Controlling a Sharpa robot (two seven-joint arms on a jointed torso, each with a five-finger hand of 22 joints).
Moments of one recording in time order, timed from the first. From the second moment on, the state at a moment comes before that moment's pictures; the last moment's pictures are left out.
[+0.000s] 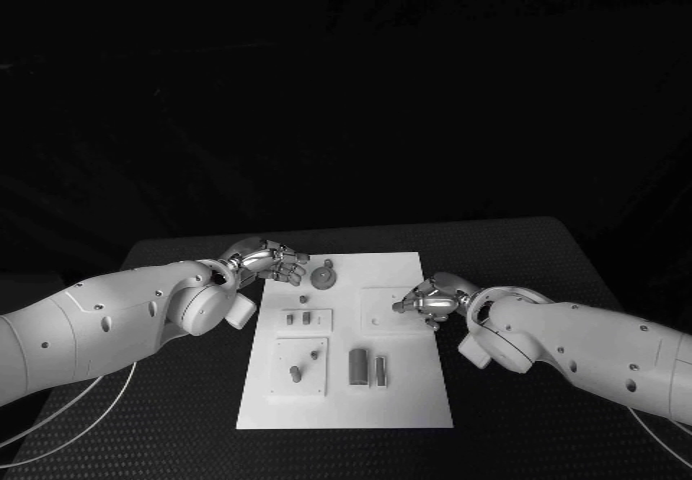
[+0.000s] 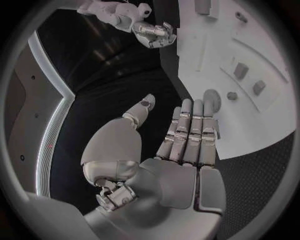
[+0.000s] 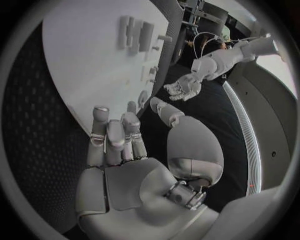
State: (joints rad) left arm 1.21 -0.79 -0.16 1.24 -0.29 -0.14 0.18; left_hand 0.94 -0.07 0.49 -0.26 0.06 0.79 0.20 0.34 0.45 1.12 0.14 0.13 0.19 0.92 0.14 0.29 0.67 0.04 0.85 0.06 0.07 0.85; right arm 1.15 -0.69 -0.14 1.33 -0.75 -0.26 -0.12; right_hand 0.88 -0.20 0.60 -0.10 0.19 1.00 0.10 0.23 0.65 1.18 0.00 1.13 1.24 1.17 -0.10 1.53 0.94 0.26 1.07 -0.01 0.93 1.31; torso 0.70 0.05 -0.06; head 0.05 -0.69
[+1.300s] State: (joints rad) left arm 1.21 -0.71 -0.13 1.17 -0.20 -0.17 0.24; left_hand 0.23 -0.01 0.12 -0.07 0.02 0.19 0.04 0.08 0.10 0.39 0.03 0.02 0.04 0.22 0.03 0.06 0.16 0.02 0.21 0.01 0.02 0.20; right arm 1.14 -0.56 -0.05 0.97 -0.34 -0.12 0.26; right_hand 0.33 -0.01 0.14 -0.06 0.05 0.18 0.04 0.05 0.14 0.22 0.04 0.05 0.06 0.19 0.03 0.10 0.10 0.05 0.12 0.05 0.06 0.28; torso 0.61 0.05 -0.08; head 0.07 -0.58
